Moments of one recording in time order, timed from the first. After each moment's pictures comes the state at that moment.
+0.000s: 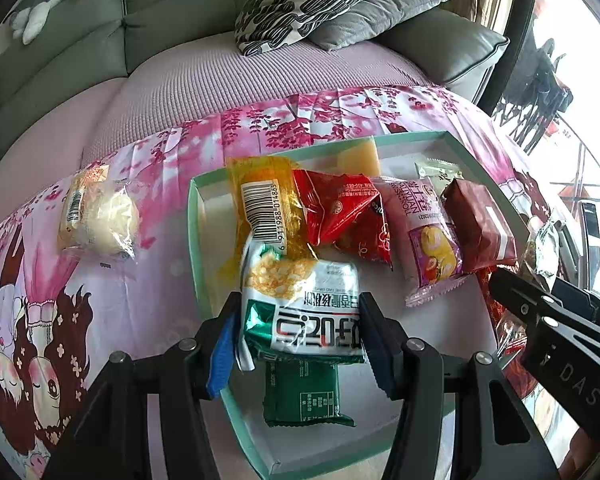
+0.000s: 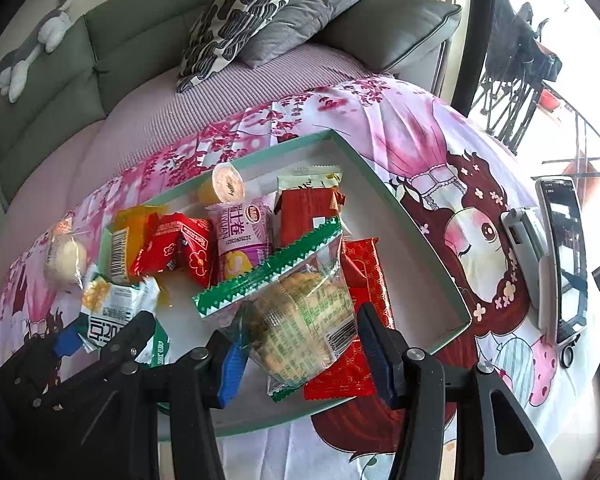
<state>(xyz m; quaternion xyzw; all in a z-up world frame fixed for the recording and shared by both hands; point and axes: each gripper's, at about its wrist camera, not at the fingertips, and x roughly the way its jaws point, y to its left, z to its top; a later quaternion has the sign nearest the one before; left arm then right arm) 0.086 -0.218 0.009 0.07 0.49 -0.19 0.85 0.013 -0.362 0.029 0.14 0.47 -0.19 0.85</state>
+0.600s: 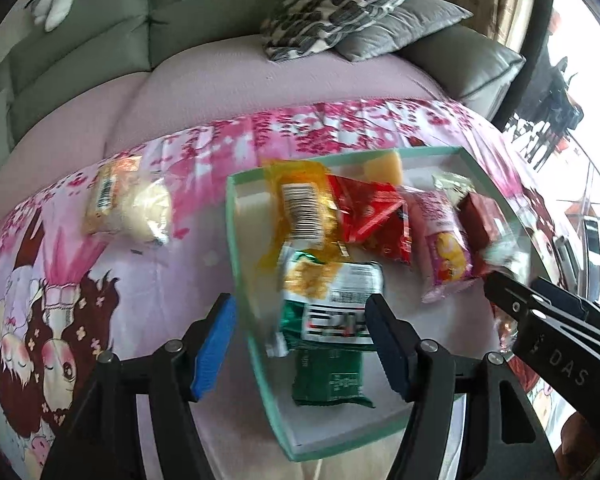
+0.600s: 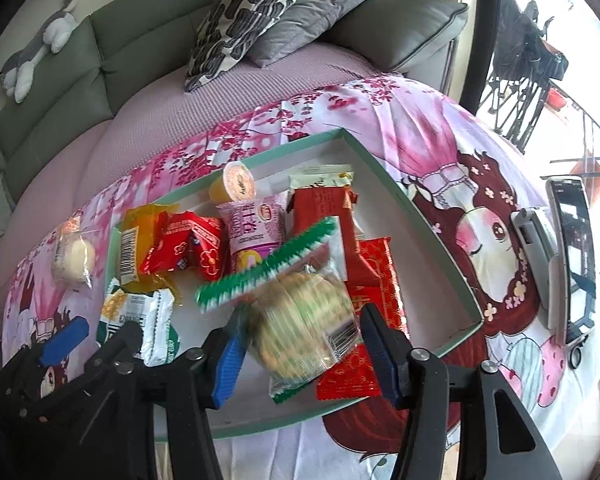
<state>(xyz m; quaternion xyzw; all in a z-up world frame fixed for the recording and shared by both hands) 0.083 -0.192 0.022 0.04 0.49 -0.16 0.86 0.015 -0.358 0.028 0.15 0.47 -0.17 0.85</state>
